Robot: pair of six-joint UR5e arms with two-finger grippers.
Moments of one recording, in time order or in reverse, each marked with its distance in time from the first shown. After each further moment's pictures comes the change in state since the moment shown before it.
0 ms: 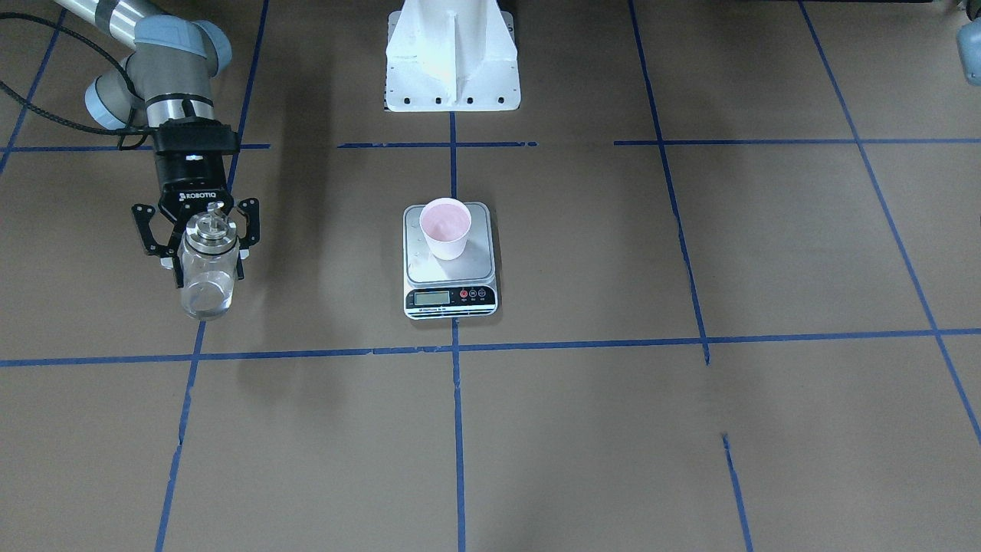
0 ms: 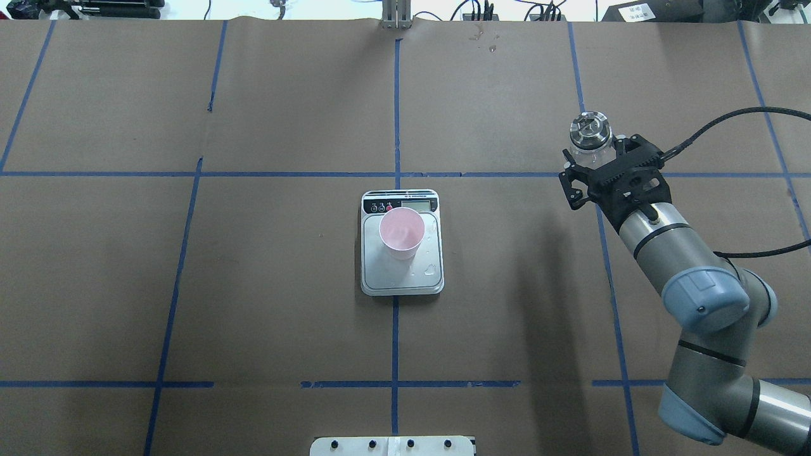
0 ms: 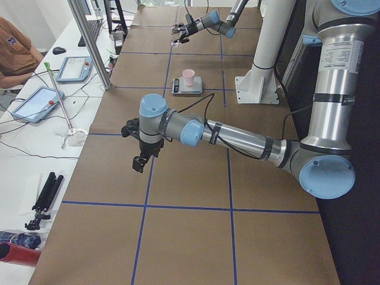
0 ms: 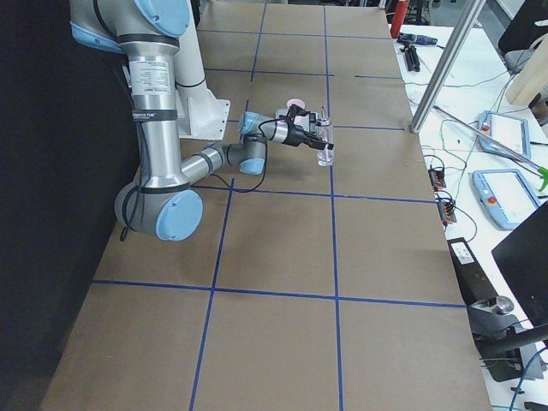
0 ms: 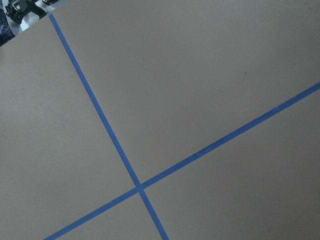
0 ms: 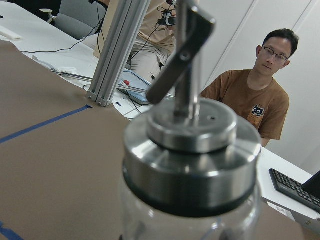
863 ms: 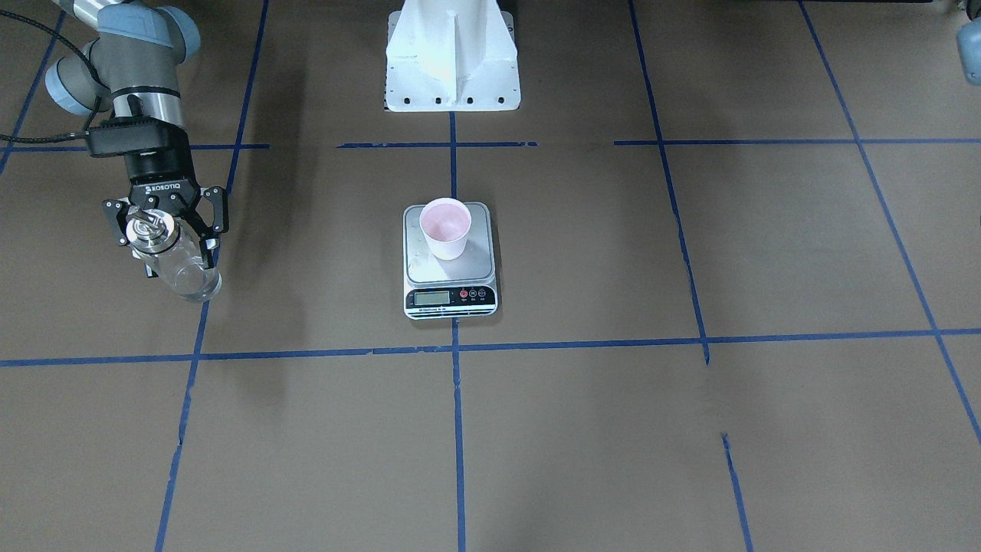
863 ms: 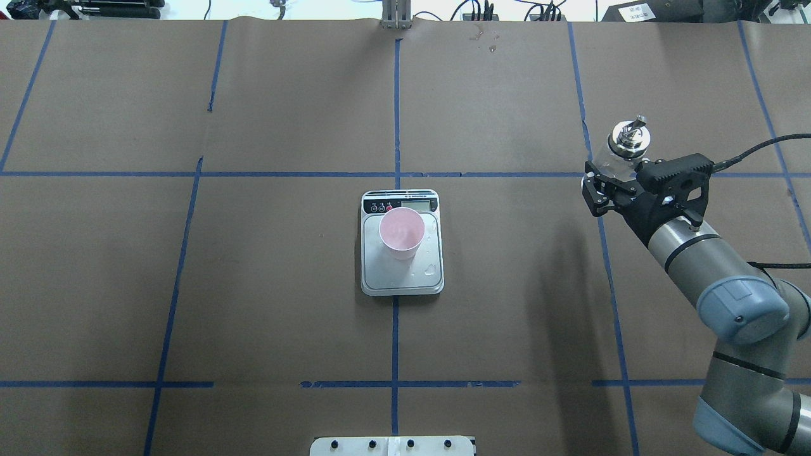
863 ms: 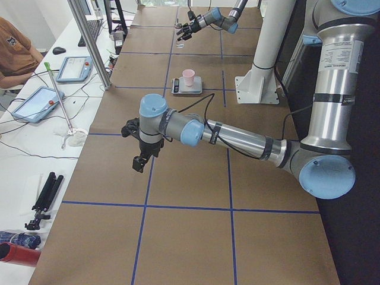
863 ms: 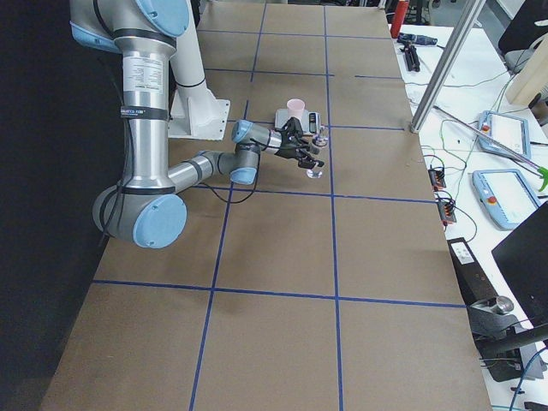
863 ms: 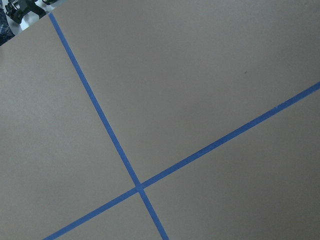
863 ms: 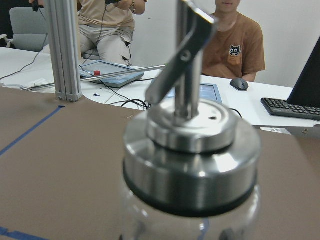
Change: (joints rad) left arm 0.000 0.000 -0.002 0.000 0.000 0.000; right arm -0.002 -0.109 0.038 -0.042 0.059 0.410
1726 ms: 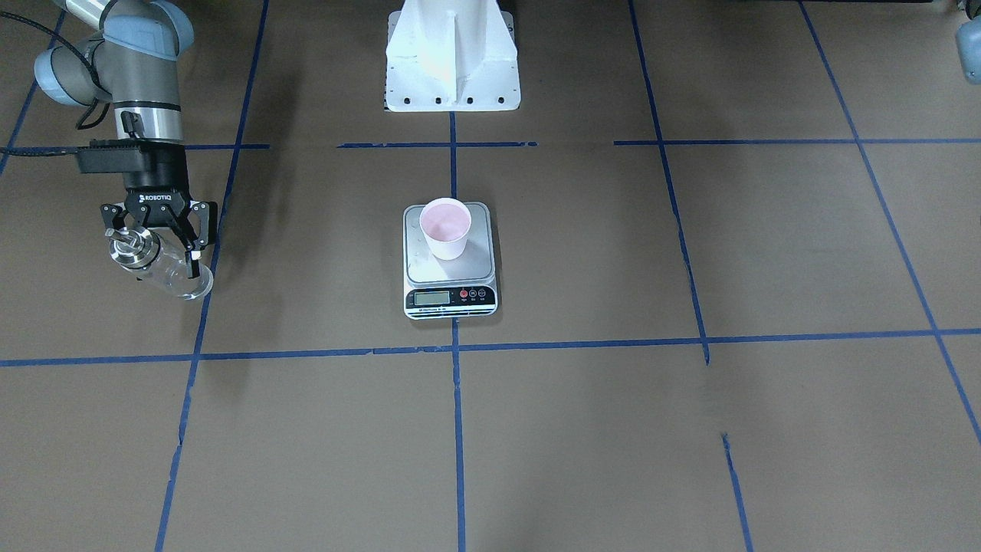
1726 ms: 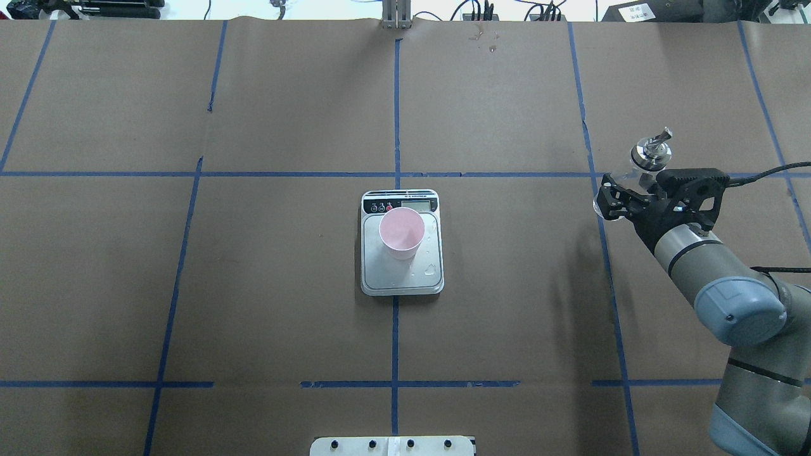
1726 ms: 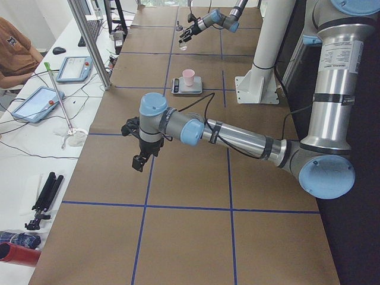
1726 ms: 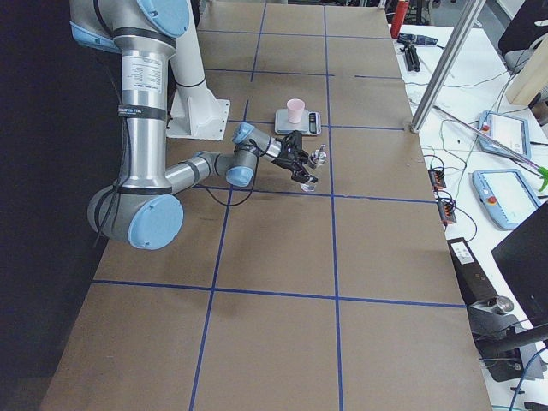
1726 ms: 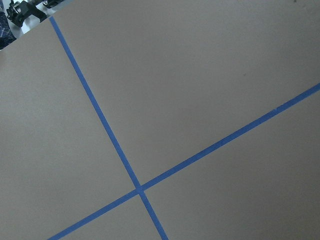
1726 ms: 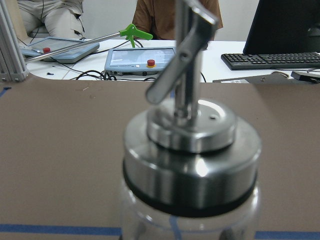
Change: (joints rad) left arm 0.001 -0.001 -0.004 -0.002 0.005 -0.001; right arm -0.008 -0.019 0.017 -0.193 0.033 0.247
